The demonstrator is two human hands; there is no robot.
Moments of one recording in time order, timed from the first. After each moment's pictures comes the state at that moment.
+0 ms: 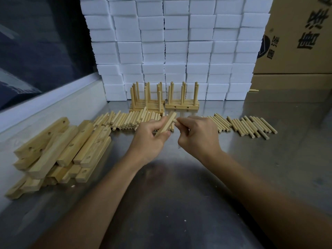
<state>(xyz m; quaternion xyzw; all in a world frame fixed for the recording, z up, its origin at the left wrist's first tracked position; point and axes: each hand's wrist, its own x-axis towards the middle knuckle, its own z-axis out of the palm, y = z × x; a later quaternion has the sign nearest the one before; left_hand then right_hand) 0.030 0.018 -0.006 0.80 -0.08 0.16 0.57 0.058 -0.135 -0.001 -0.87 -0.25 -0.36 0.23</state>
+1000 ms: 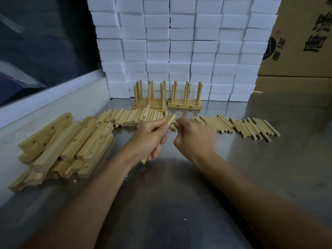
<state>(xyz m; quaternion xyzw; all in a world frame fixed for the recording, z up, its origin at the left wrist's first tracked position) 0.027 0.034 0.000 0.79 -0.08 0.05 0.60 0.053 -0.120 -0.006 -0.90 -0.19 -0.35 0.18</state>
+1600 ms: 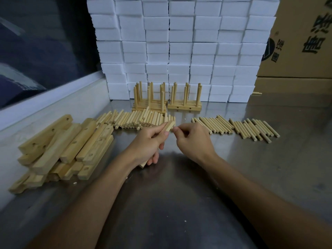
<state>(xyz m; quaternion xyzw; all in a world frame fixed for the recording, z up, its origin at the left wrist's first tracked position) 0.035 0.036 -0.012 0.82 -0.07 0.04 0.56 0.065 -0.122 -0.015 -0.87 -0.18 -0.18 0.43</state>
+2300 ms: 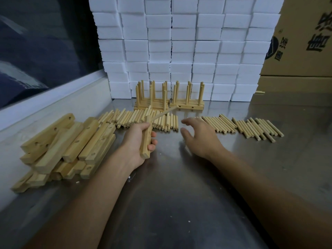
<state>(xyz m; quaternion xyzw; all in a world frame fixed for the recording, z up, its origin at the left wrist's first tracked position) 0.039 0.043 -0.003 0.53 0.17 0.02 0.83 0.090 -0.139 -0.021 -0.93 -0.19 -0.14 0.29</state>
